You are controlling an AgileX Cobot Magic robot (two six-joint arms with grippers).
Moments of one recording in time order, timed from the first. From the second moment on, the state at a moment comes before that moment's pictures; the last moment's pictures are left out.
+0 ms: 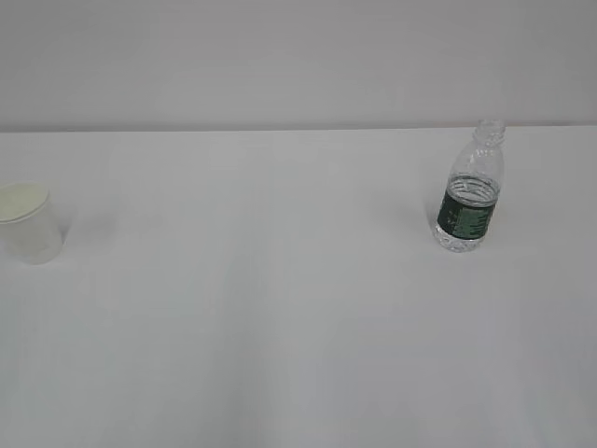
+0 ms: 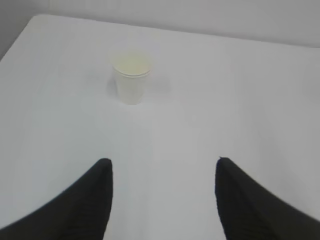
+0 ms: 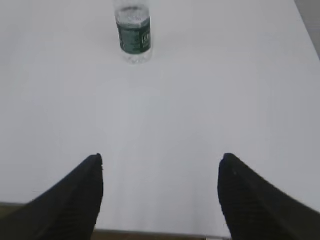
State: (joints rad) left arm 0.01 0.03 -0.55 -0.08 1.02 -0.12; right arm 0.02 0.09 -0.51 -0.03 1.10 -0.06
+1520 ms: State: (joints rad) left arm -0.15 0.79 -0.51 0.04 0.07 -0.12; right arm 0.02 0.65 -0.51 0.31 0.22 -0.25
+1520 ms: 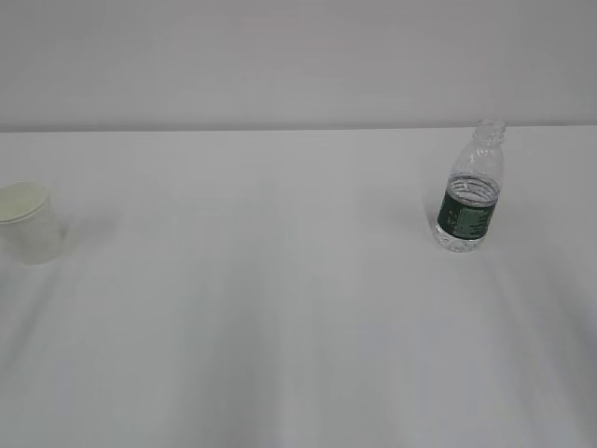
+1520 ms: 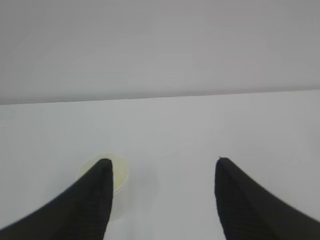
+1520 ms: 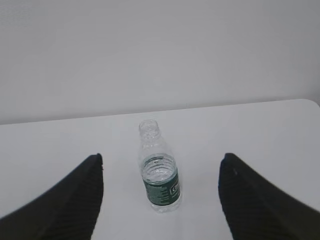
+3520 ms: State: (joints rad) left arm -0.15 1.38 -0.28 -0.03 -0.79 -0.22; right arm 0.17 1.33 -0.22 0.08 -0.69 -0.12
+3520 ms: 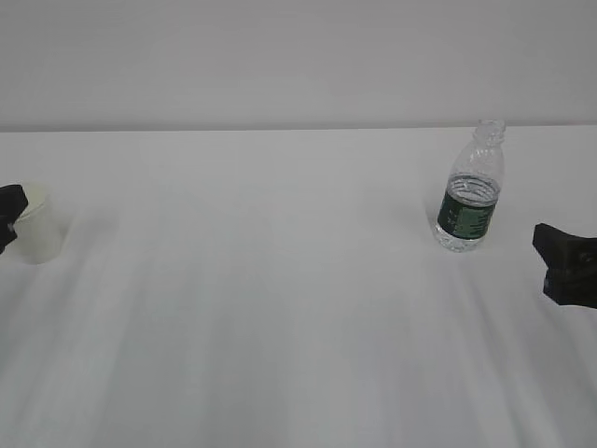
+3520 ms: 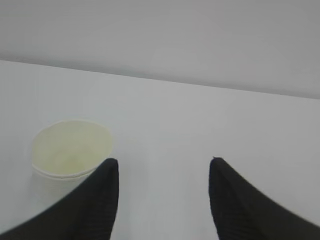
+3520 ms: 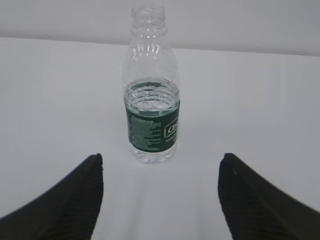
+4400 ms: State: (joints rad) left arm -0.15 1.56 -0.22 0.05 -1.10 -0.24; right arm 0.17 1.75 -0.22 -0.03 -1.14 -0.02
